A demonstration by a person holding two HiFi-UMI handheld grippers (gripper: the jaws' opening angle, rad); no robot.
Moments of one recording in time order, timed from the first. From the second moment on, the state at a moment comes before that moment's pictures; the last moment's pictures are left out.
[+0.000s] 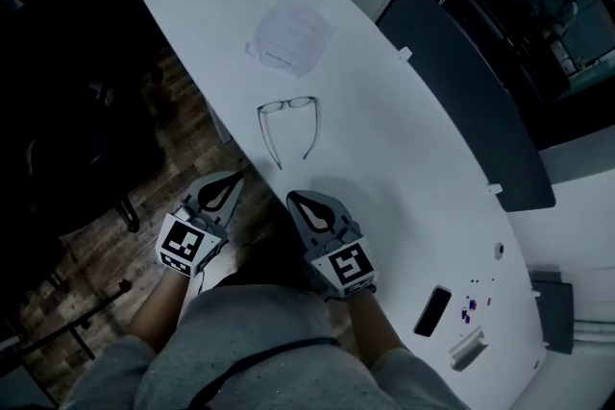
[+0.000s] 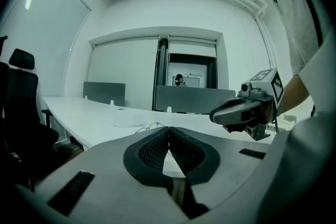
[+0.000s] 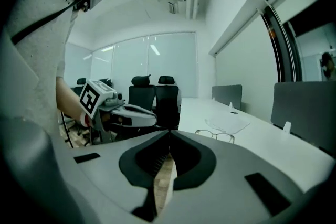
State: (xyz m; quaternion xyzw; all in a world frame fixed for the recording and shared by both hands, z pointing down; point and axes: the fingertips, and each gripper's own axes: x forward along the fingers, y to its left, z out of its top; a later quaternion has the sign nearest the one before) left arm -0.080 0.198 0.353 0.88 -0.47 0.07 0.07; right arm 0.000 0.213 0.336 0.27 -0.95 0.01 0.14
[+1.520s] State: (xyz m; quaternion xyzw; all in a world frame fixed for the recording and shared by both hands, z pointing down) left arm -0.063 0.053 0.472 0.76 -0.29 0.50 -0.31; right arm 0.045 -0.016 0.461 0.10 -0.71 -0.51 0.48
